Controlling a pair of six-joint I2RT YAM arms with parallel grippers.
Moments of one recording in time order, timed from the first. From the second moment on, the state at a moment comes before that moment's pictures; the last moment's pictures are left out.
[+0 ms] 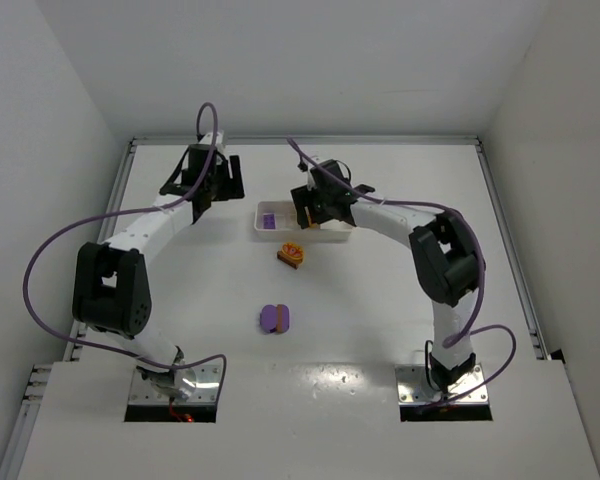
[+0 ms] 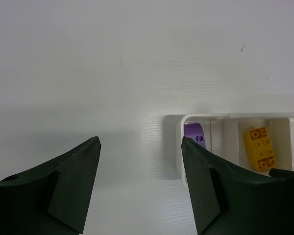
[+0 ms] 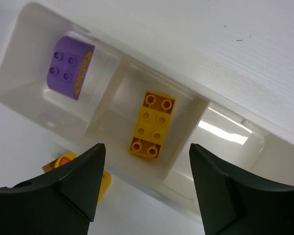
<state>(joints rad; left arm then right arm) -0.21 1.61 1.21 -0.17 -0.08 -0.24 0.57 2.01 1.42 -0.20 0.01 0.15</state>
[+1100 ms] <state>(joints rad) -0.65 1.17 0.62 -0.52 0.50 0.69 0.14 1.29 1.01 -0.43 -0.42 -0.17</state>
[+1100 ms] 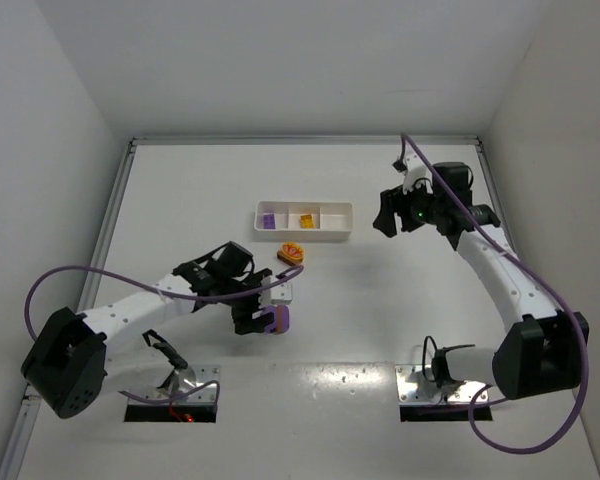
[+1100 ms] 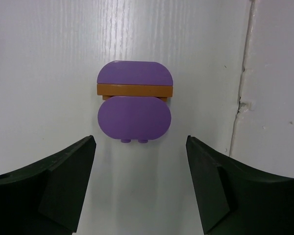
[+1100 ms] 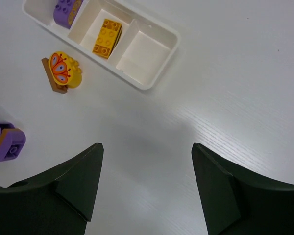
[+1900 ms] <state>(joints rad) -0.76 1.17 0.49 -0.30 0.31 0.69 0.08 1.33 1.00 -0.45 -0.51 -0.16</state>
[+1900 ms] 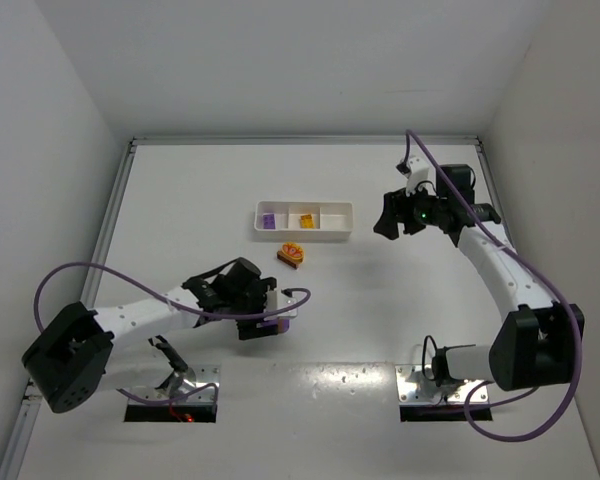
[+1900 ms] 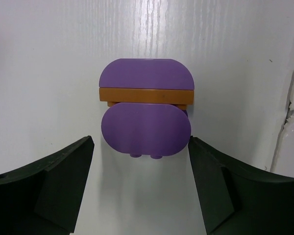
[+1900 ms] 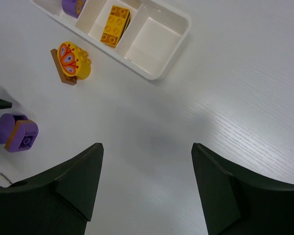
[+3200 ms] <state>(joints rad) -0.81 1.27 0.51 -0.20 0.28 0.59 0.07 1.38 0.97 -0.41 -0.69 -0.09</state>
